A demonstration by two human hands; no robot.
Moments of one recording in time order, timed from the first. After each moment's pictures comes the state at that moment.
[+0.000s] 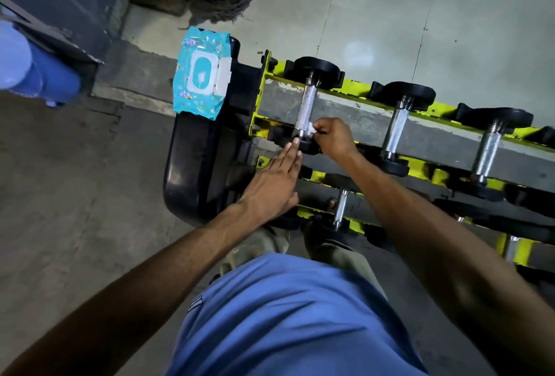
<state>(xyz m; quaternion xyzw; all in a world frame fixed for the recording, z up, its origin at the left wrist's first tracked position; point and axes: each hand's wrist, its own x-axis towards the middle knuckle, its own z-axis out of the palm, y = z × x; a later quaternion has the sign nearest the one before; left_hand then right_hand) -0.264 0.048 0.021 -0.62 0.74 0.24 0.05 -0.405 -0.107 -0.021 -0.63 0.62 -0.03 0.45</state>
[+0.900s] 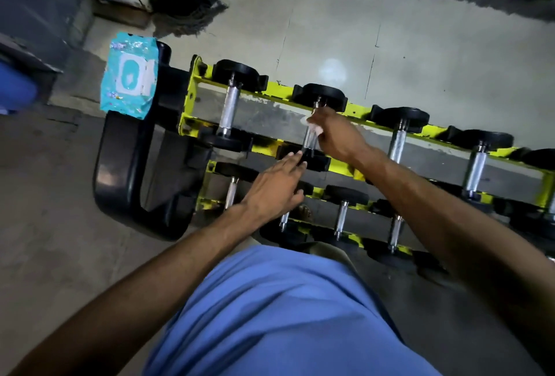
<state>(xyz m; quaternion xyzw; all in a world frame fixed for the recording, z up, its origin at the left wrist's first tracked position) -0.430 0.010 0.060 -0.60 0.74 0.30 -0.01 -0.585 -0.152 0.038 -0.88 0.43 0.04 0.22</state>
